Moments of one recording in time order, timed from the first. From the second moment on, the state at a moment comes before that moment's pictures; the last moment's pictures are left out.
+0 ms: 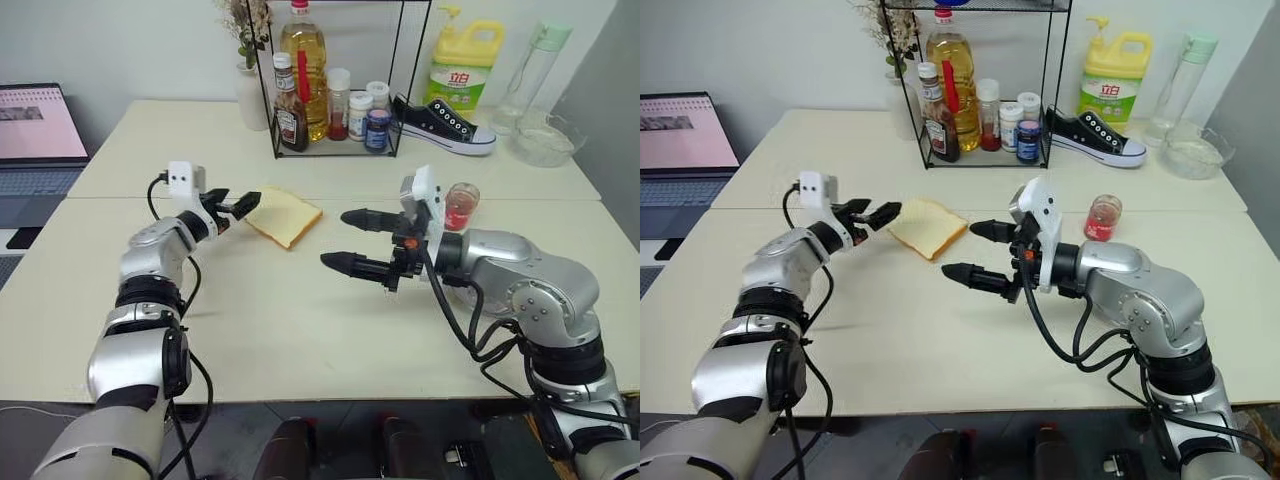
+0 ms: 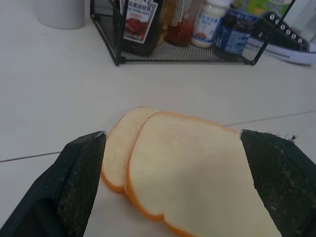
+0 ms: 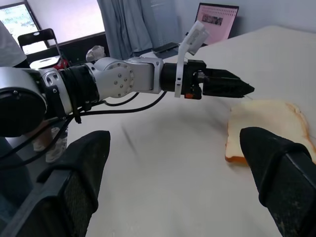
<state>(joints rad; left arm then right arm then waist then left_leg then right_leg) -0.95 0.51 0.23 1.08 -0.26 0.12 -0.72 -0.63 -0.45 0.10 -0.41 0.71 0.92 0.65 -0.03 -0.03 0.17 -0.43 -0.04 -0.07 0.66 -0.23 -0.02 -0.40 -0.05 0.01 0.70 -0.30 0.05</state>
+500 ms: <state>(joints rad) -0.99 0.47 0.21 1.23 -0.19 0.03 -0.73 -0.59 -0.45 0.09 -0.42 0.64 0.89 0.56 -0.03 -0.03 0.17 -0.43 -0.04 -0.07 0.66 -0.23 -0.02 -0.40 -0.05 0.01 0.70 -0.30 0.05</state>
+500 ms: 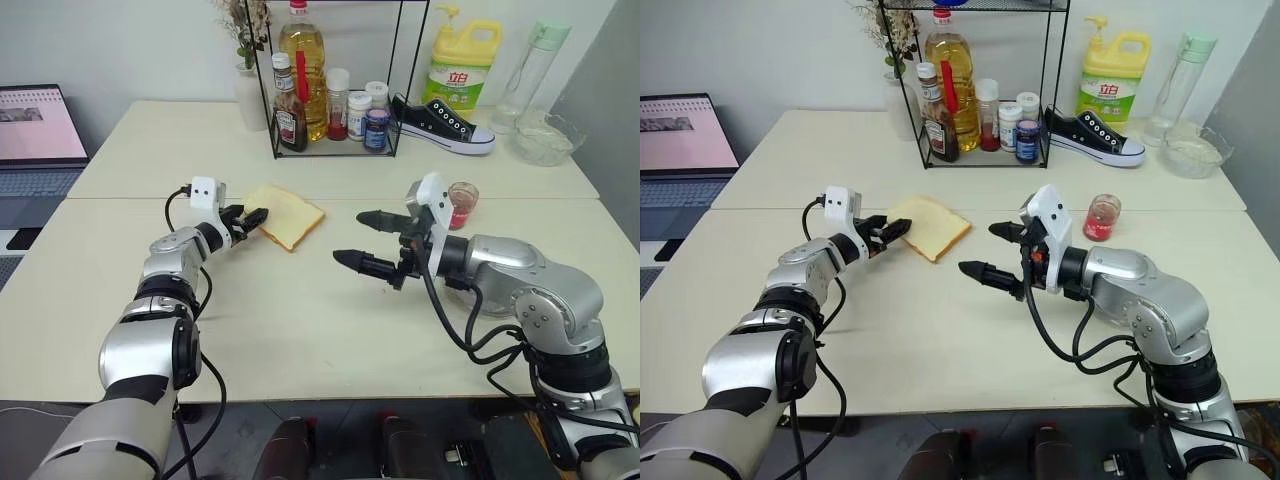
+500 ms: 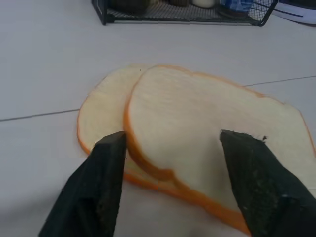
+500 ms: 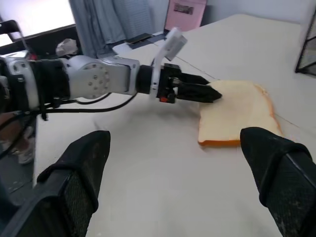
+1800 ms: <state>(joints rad) -0.58 0.68 -0.25 0.24 -0.20 0.46 -1.07 -0.18 -0.81 -0.27 -0.75 1.28 1.14 0.46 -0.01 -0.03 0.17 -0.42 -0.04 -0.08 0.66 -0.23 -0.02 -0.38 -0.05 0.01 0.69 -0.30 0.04</state>
